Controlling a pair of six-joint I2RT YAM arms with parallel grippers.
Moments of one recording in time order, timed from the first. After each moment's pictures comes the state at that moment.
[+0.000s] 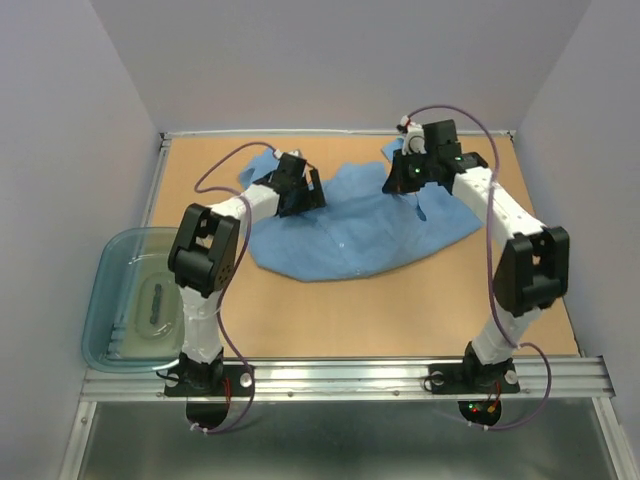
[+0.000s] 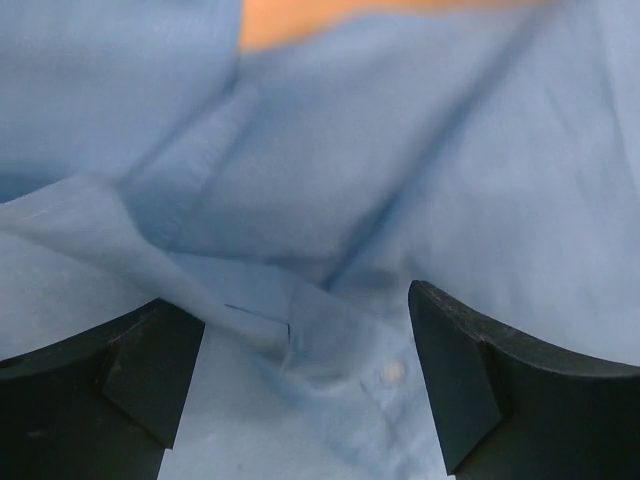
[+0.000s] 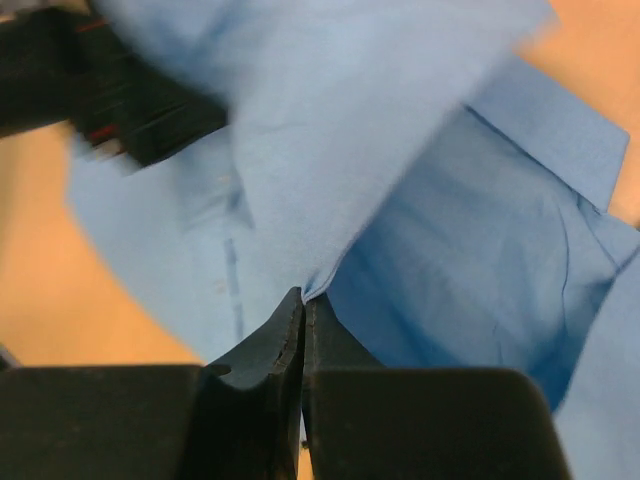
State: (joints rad) left arm -0.45 1.95 1.33 -0.24 -0.02 -0.60; right arm 0.25 1.84 1.55 -0.55 -0.44 0.10
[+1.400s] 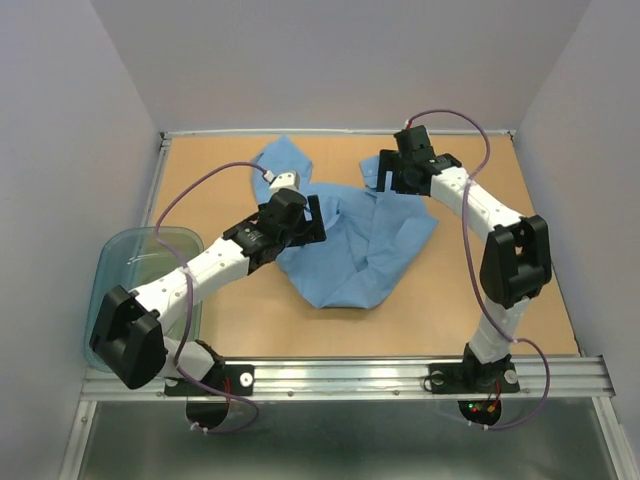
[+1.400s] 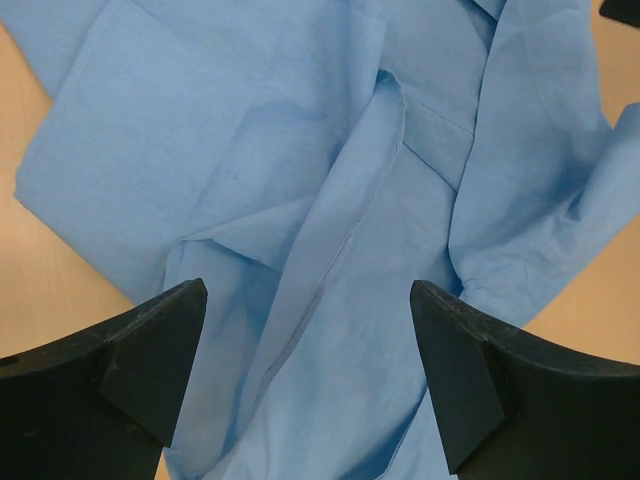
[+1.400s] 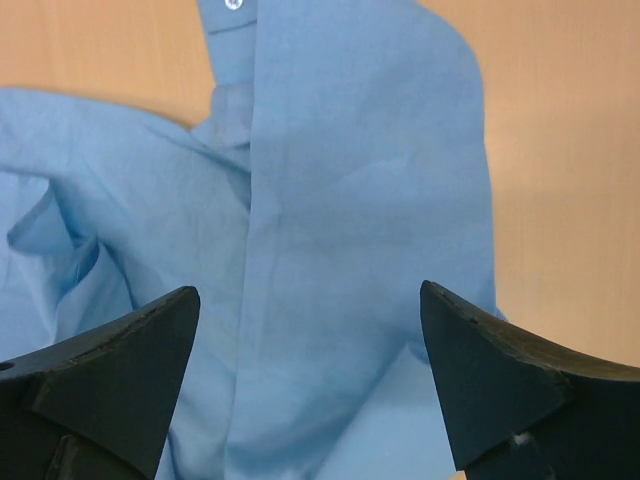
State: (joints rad) left arm -0.70 1.32 1.00 -0.36 -0.28 -0.66; right arm 0.35 1.81 1.54 -0.57 0.23 0.37
